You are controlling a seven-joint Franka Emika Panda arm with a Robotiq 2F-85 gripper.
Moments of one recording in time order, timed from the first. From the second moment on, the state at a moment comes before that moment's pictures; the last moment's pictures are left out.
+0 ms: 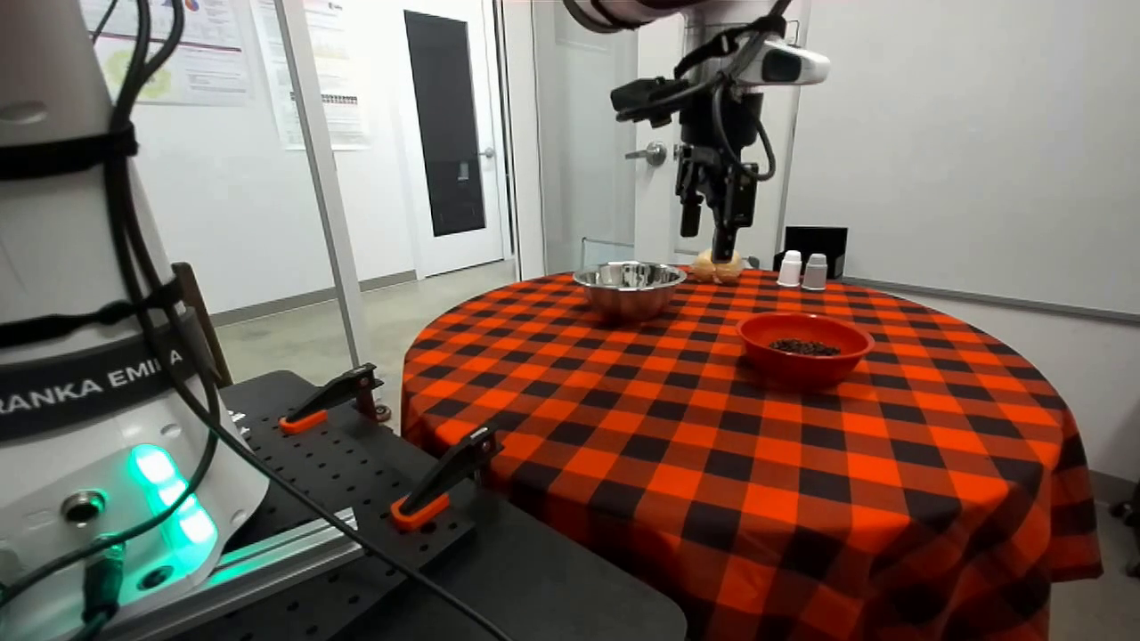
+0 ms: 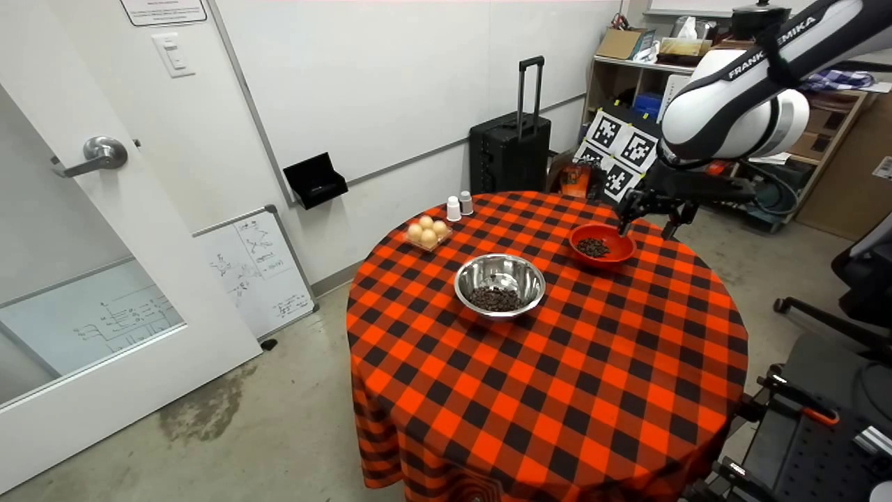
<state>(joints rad) -0.20 0.14 -0.18 -2.34 0.23 2.53 0.16</state>
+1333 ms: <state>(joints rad) -0.40 0.73 -0.11 -1.89 0.46 2.70 0.18</state>
